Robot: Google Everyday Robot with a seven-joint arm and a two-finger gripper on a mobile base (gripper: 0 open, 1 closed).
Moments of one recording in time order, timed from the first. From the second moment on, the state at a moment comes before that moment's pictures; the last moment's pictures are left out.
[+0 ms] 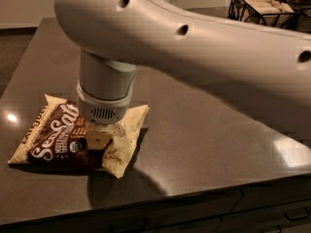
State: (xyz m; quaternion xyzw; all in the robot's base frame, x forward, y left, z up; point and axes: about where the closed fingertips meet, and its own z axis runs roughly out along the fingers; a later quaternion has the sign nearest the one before) arm 0.402 0.116 0.884 -0.74 0.66 0.08 0.14
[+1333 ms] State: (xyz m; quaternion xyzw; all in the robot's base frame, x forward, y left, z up) arm 0.522 0.076 0.924 -0.61 0.77 0.10 0.18
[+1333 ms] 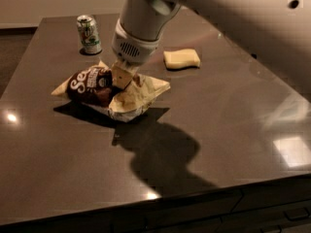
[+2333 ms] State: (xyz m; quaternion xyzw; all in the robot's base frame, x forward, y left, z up) arm 0.619 0.066 0.950 -0.51 0.82 0.08 0.23
